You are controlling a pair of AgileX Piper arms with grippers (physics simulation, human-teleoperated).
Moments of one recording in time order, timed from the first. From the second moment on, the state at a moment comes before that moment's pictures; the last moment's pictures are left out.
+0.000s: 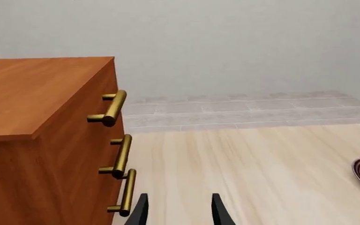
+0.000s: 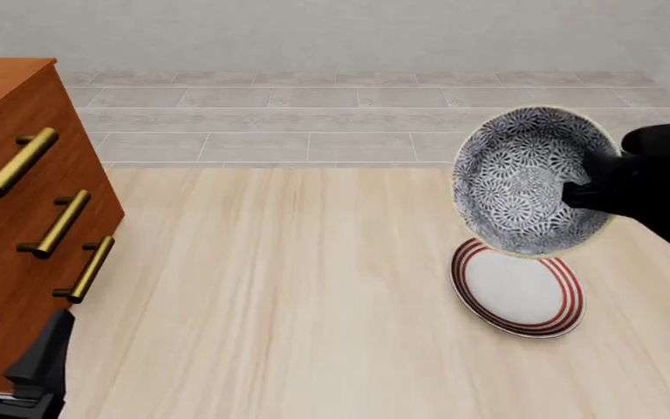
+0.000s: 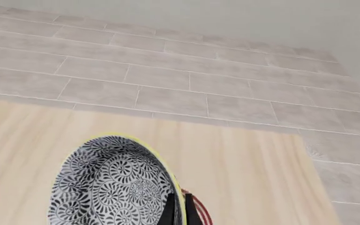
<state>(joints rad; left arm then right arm) -0.07 0.06 -0.06 0.01 0.01 0.01 1.05 -0.75 0.05 -0.10</state>
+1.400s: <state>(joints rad) -0.61 0.55 -0.34 -0.22 -0.05 0.15 0.96 -0.70 0.11 -0.16</state>
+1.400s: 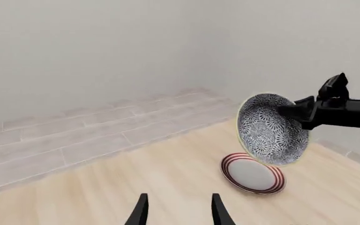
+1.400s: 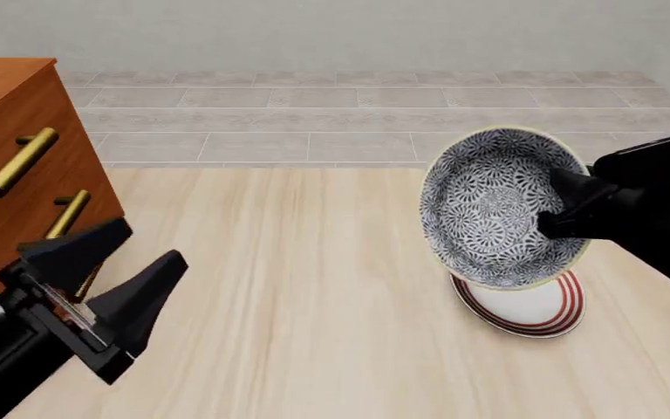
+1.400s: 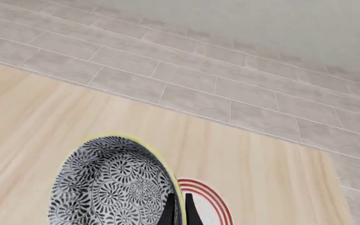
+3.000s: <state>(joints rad) -0.86 1.37 -0.76 -0.47 -0.21 0.29 0.85 -0.61 0.15 -0.17</state>
